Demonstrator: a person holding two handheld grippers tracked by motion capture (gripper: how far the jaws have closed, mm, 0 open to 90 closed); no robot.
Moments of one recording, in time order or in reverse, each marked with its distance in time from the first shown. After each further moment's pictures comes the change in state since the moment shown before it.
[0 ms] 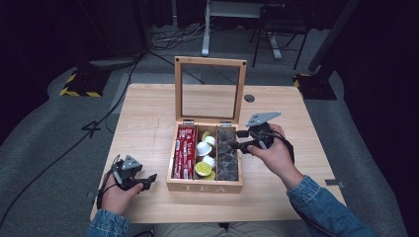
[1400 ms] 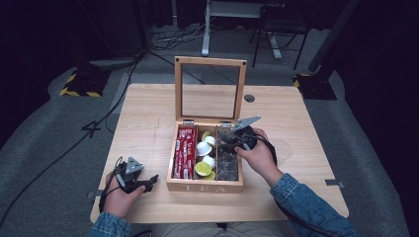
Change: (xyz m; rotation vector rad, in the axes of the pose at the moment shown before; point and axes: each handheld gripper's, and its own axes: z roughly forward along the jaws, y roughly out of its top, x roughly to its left) left arm -0.006 -0.005 0.007 -0.037 0.043 0.043; right arm -0.008 -0.012 0.054 0.073 0.022 0.020
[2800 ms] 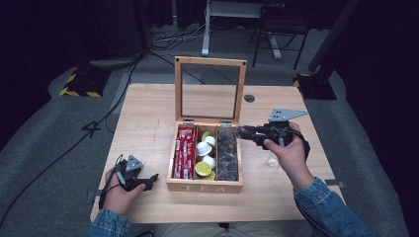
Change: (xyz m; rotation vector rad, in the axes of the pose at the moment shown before) left arm 0.006 0.004 0.004 0.010 -0.001 0.013; right arm -0.001 -0.001 -0.105 -0.324 0.044 0.037
